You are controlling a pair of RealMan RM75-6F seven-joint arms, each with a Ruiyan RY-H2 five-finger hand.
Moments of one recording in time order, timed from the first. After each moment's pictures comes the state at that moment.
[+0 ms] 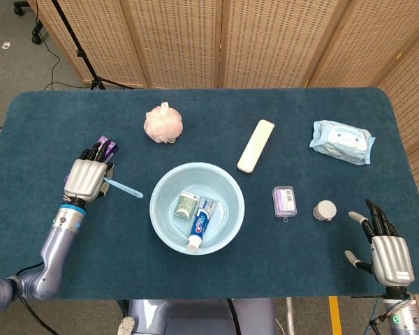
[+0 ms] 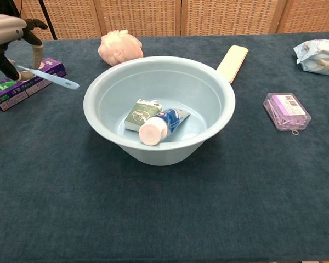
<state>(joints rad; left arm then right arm) -0.70 -1.33 -0.18 -1.66 0.89 1.13 0.65 0.05 -1.24 0.06 -1.61 -1.53 1.52 -0.02</state>
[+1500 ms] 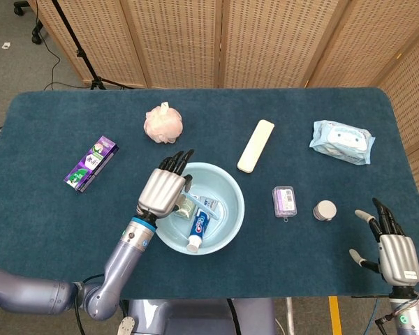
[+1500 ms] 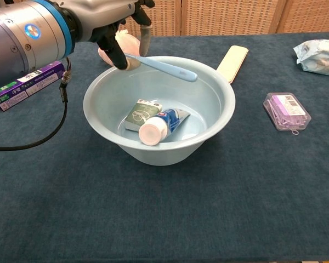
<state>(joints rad) -0.93 -1.60 -0.27 -1.88 0.83 1.29 0.87 0.05 -1.20 0.07 -1.61 -1.52 1.52 0.06</state>
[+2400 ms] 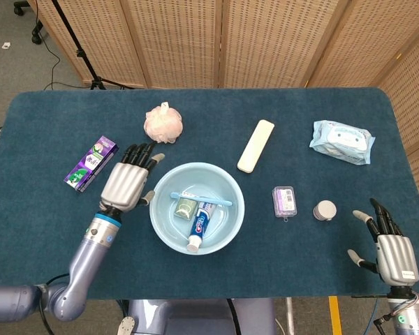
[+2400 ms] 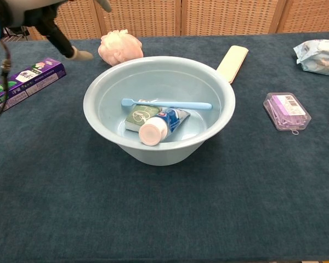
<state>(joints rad) -0.81 -1.36 -0.21 -1.95 0.89 1.29 0.70 0.05 -1.21 0.06 -1.61 -1.52 1.52 0.04</state>
